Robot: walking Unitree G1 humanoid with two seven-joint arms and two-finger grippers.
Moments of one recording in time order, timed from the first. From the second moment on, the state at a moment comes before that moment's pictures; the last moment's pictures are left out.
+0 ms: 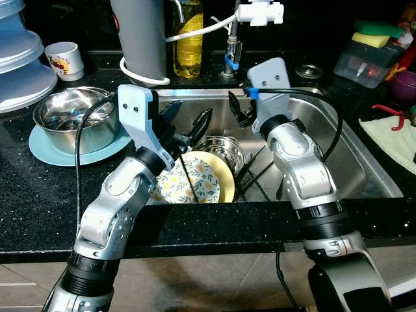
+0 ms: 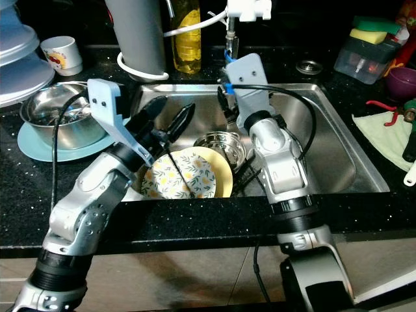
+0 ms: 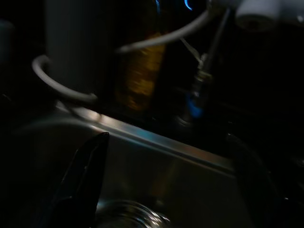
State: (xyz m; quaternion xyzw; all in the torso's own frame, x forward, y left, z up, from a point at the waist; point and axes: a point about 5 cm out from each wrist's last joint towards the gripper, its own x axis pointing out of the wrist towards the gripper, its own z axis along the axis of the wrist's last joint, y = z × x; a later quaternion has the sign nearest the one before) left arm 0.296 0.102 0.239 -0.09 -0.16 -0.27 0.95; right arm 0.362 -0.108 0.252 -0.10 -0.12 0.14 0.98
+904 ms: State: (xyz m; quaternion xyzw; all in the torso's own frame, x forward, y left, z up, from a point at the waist) left arm 0.281 0.144 0.291 0.11 -0.27 -0.08 0.95; right arm 0.340 -0.084 0.275 0.10 -0.20 0.28 0.93
